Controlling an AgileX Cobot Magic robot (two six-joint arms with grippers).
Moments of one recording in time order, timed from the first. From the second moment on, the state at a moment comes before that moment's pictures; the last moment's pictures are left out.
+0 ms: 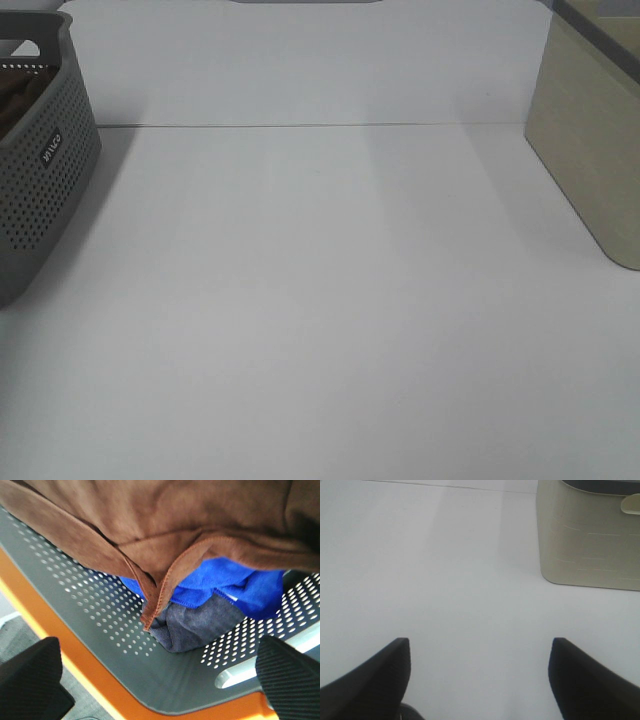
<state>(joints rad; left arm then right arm) 0.20 1.77 -1.69 0.23 1.21 0.88 0.04 0.00 -0.50 0.14 1.07 -0.10</state>
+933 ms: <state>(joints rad) 0.27 2.06 -1.73 0.20 1.15 1.02 0.04 0.00 -0.50 0.14 1.07 -0.10</state>
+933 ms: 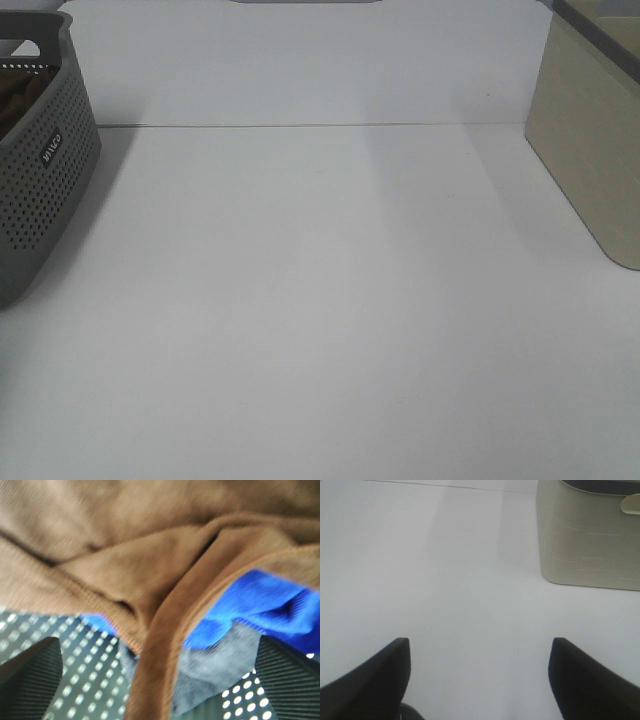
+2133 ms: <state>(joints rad) 0.27 1.95 -1.77 0.05 1.19 0.84 0.04 0.00 -0.50 0.14 1.07 -0.10</state>
